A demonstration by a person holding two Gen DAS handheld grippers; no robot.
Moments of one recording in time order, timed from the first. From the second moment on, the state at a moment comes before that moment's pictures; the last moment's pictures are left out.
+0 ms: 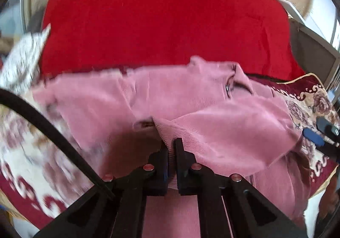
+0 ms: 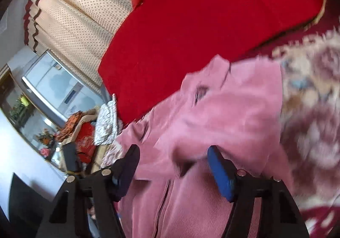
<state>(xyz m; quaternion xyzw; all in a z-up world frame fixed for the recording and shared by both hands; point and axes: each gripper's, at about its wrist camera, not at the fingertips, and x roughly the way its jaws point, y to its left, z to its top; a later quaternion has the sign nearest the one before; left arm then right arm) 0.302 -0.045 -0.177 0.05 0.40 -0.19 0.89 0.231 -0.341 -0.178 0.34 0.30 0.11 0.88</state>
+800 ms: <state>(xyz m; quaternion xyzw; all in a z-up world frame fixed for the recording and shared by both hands) 0.399 0.144 -0.193 -0.19 0.44 -0.02 0.88 0.260 -0.287 -0.216 0.26 0.32 0.06 0.91</state>
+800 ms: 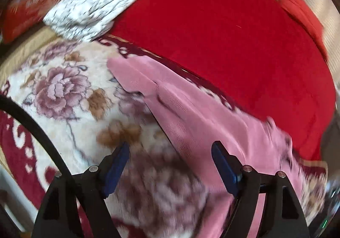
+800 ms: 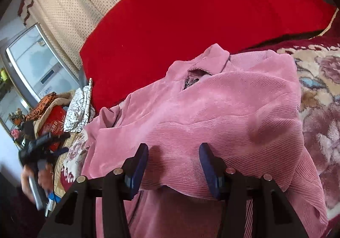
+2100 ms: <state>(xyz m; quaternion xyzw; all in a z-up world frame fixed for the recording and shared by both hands) 0.352 -0.027 -0.030 -0.01 0.31 -0.25 0.92 0.226 -0.324 -0.193 0.32 0.25 0.06 0.91</state>
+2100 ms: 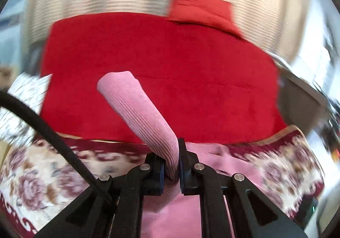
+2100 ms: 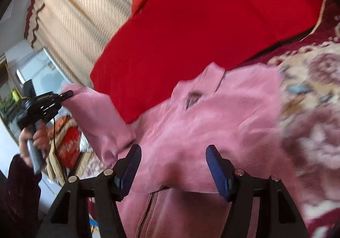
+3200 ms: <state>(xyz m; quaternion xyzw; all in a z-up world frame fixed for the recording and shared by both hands) 0.327 -0.035 -0.227 0.10 0.50 -0.11 0.86 0.259 -0.352 -0.224 0.30 0.40 0.00 0.87</state>
